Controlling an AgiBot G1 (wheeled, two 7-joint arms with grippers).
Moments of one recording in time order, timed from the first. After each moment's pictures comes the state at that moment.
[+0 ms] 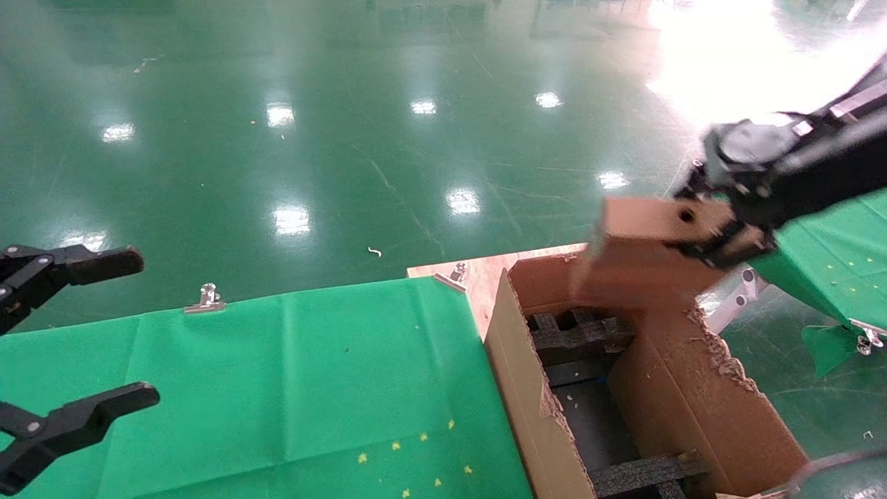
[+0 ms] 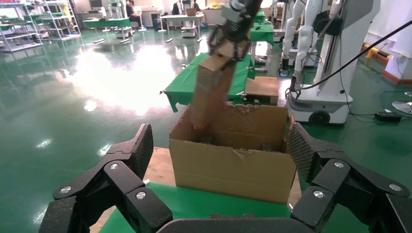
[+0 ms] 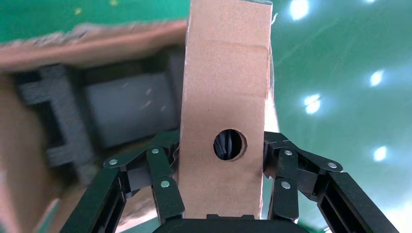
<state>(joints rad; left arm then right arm) -1.07 0.56 0.36 -1.22 0.64 1.43 -0.13 2.36 -0.66 -1.53 0.58 -1.35 -1.60 -0.14</state>
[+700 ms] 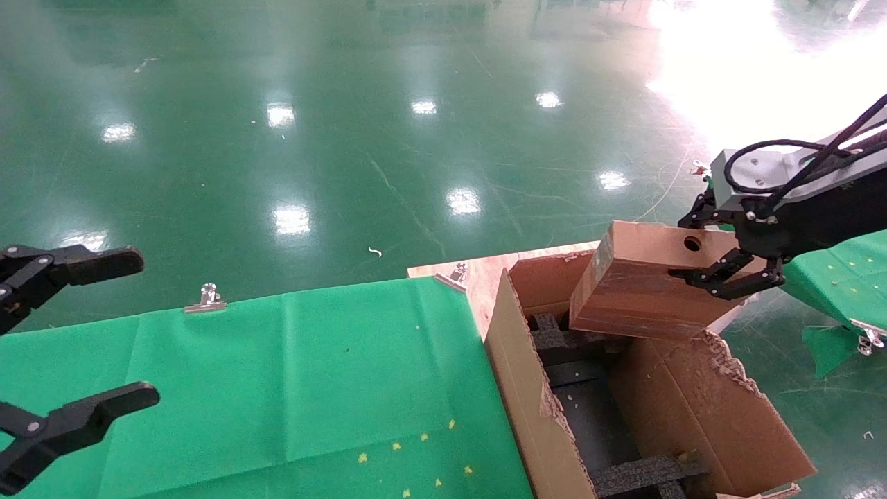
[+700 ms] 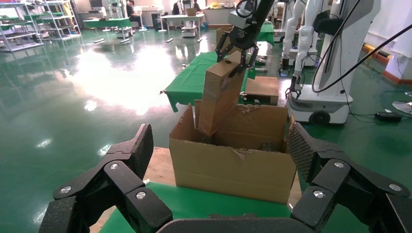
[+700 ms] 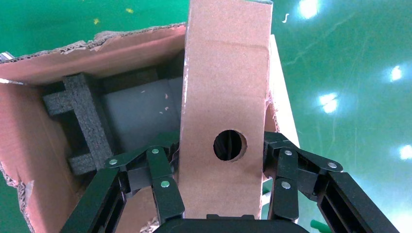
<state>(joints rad) -1.07 0.56 0.36 -1.22 0.64 1.43 -0.13 2.35 -0.57 -1.62 0.64 -1.28 -1.56 -0.03</state>
